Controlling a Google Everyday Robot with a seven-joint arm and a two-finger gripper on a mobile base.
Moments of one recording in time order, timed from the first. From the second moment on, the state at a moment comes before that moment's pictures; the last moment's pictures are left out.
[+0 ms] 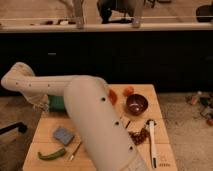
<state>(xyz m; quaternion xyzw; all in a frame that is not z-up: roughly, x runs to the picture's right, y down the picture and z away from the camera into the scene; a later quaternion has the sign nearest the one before) -0.351 0.072 0.827 -0.12 -0.25 -0.91 0.32</state>
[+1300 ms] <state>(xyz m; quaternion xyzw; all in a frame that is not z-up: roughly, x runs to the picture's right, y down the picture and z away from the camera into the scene) -0.314 0.033 0.840 -0.17 -0.22 -0.89 0.37</state>
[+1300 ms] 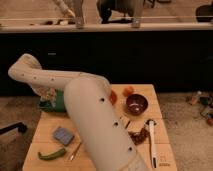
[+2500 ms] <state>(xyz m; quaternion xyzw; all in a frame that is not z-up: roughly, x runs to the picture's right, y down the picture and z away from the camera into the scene) -0.194 0.019 0.842 -0.26 -0.17 -0.82 0.48</state>
